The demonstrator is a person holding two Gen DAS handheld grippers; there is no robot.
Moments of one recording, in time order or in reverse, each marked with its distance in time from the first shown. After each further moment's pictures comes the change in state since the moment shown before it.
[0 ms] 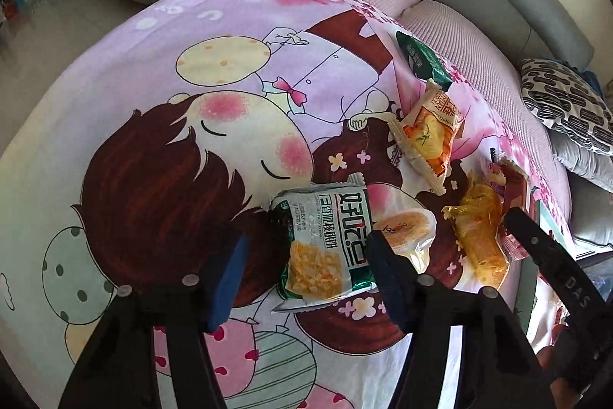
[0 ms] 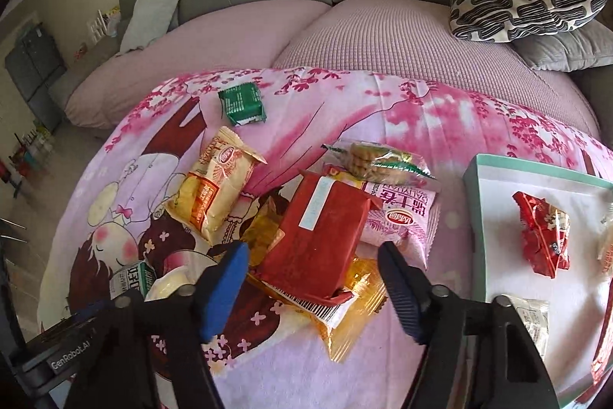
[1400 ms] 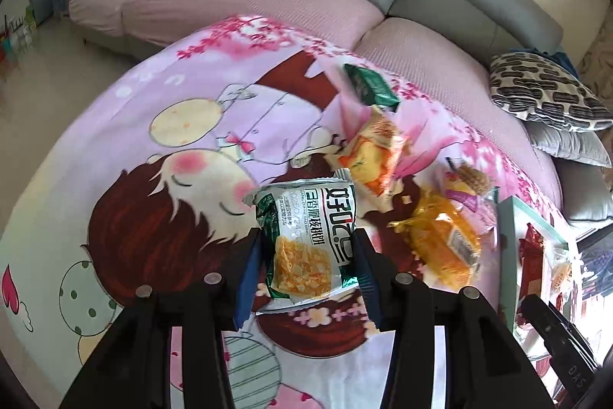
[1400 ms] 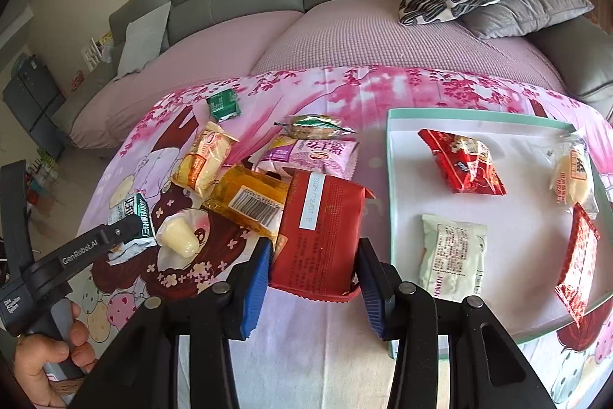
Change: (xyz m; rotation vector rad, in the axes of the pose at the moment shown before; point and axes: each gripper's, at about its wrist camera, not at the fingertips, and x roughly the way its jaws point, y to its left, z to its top) left arm -0.029 -0.039 -0.002 0.134 -0.128 -0.014; right arm -0.076 -0.058 -0.050 0.113 -0.025 0.032
